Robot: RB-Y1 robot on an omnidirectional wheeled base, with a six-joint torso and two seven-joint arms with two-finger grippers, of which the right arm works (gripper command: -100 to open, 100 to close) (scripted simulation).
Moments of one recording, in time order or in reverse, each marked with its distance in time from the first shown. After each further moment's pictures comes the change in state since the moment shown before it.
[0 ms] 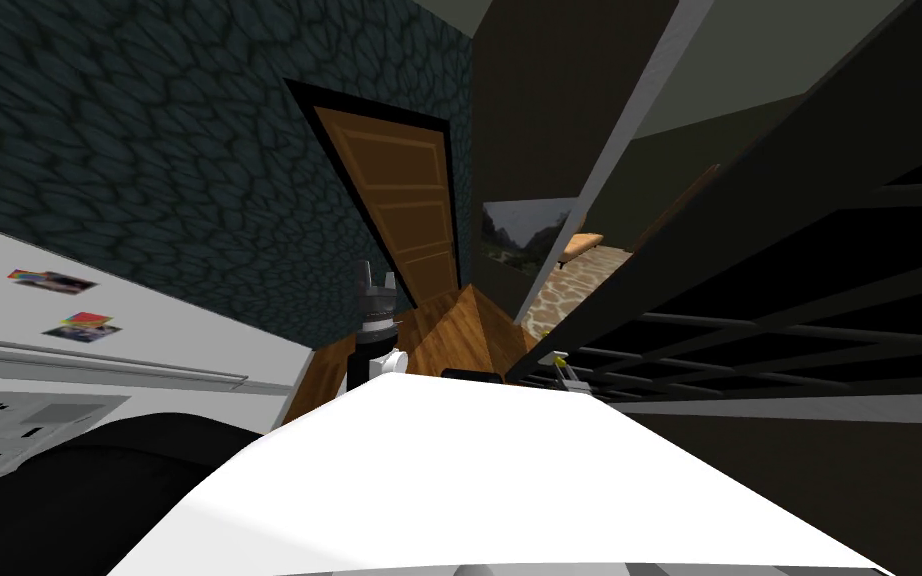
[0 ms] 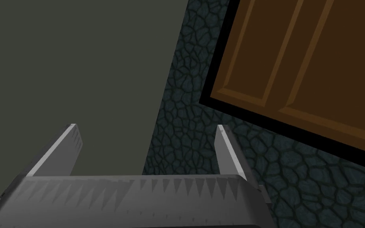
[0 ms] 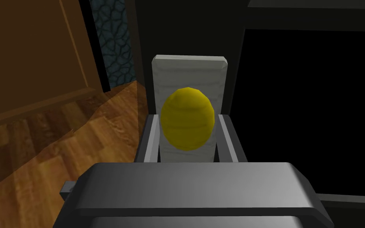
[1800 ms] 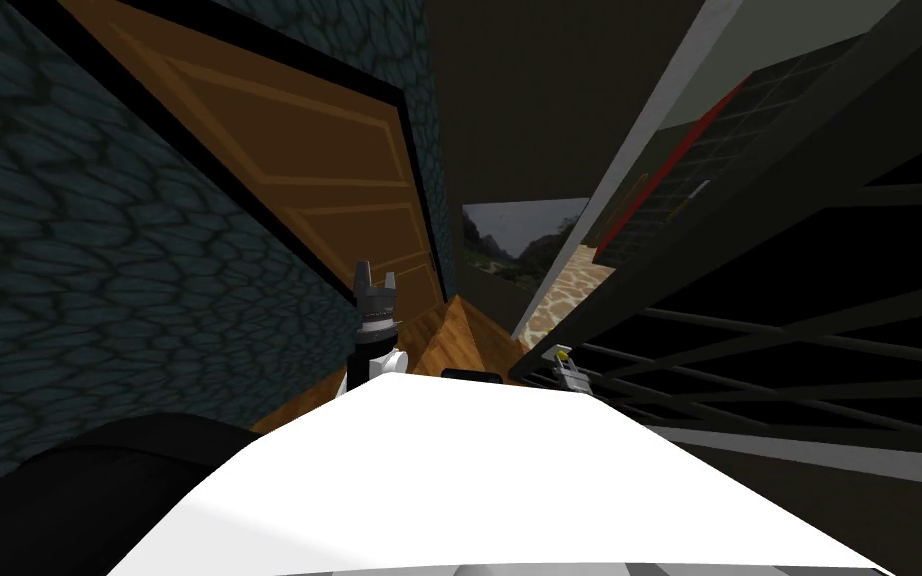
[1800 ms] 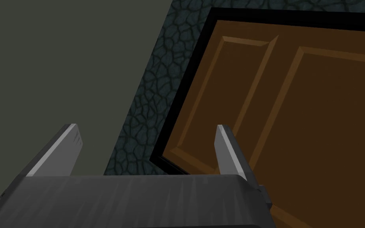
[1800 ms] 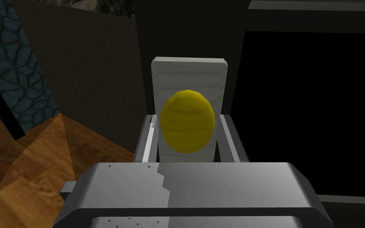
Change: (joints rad) arm -0.022 0.064 -0.108 -0.070 -0.075 0.142 0.096
